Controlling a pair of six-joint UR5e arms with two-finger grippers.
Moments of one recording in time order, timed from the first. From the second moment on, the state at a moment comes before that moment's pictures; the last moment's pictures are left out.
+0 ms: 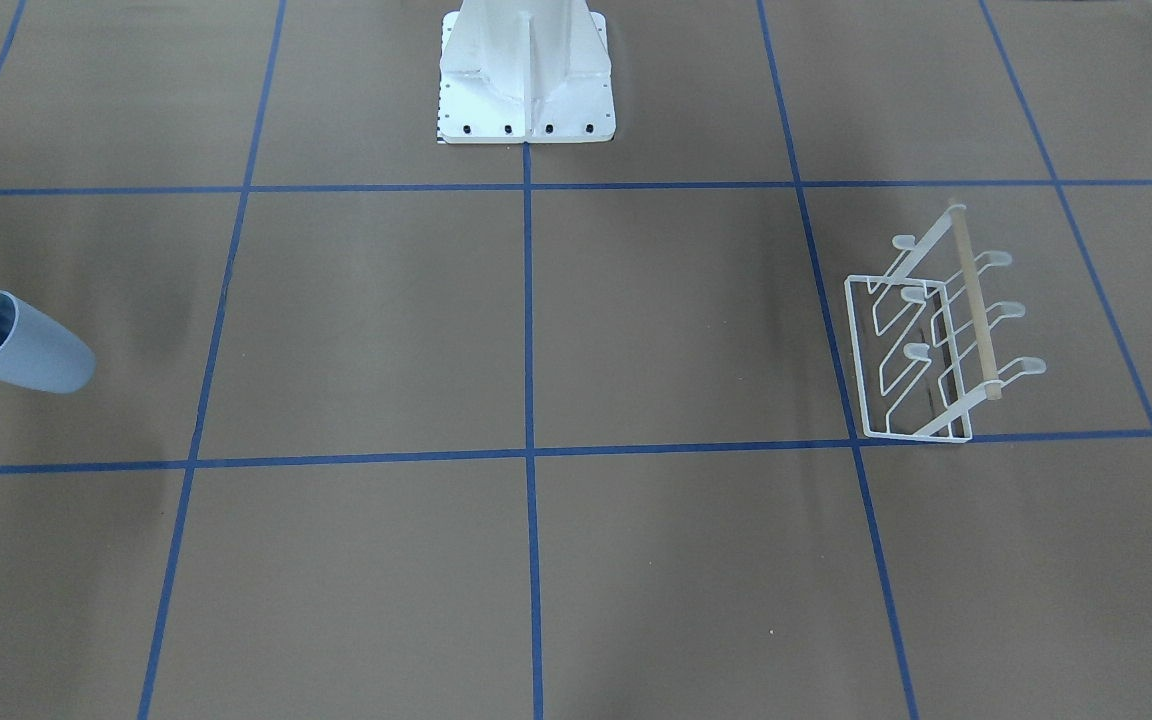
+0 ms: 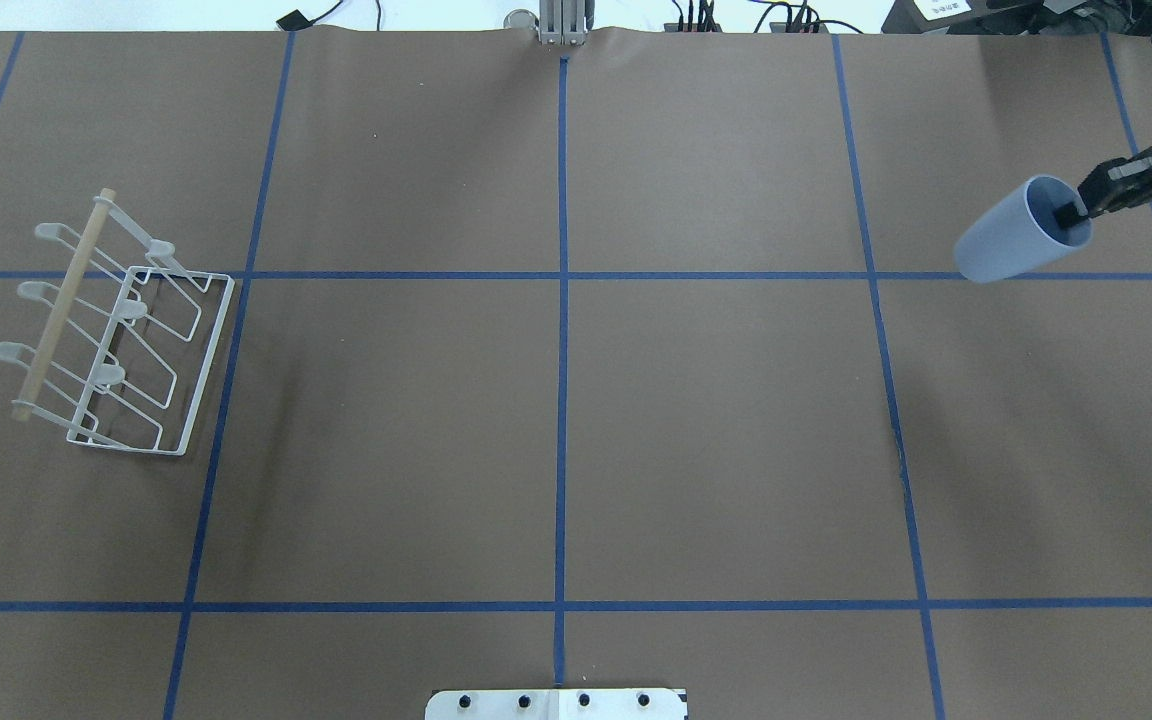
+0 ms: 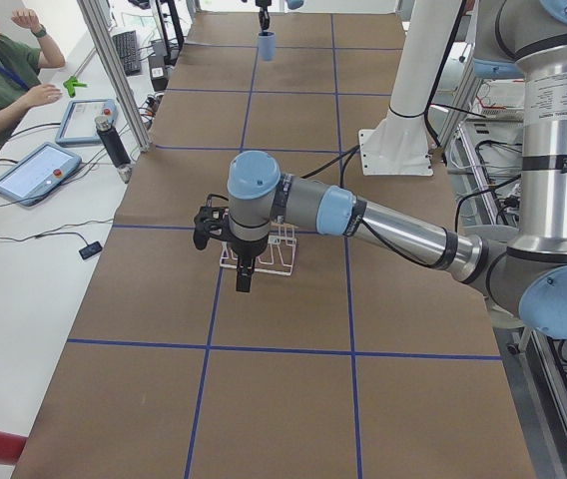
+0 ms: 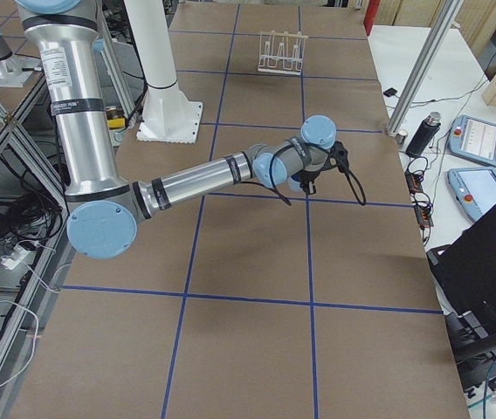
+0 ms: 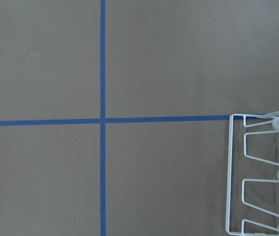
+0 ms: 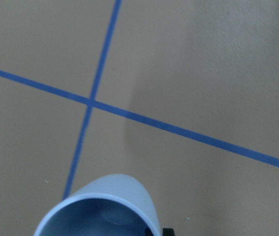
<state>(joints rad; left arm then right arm) -1.55 -1.54 -1.96 -1.47 -2.39 -0.16 1.25 -1.37 1.77 -1.32 2.54 0.47</state>
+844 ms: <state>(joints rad) -1.30 -1.60 -1.95 -2.16 -2.46 -0.98 0.87 -1.22 1.82 -0.51 2.18 1.51</state>
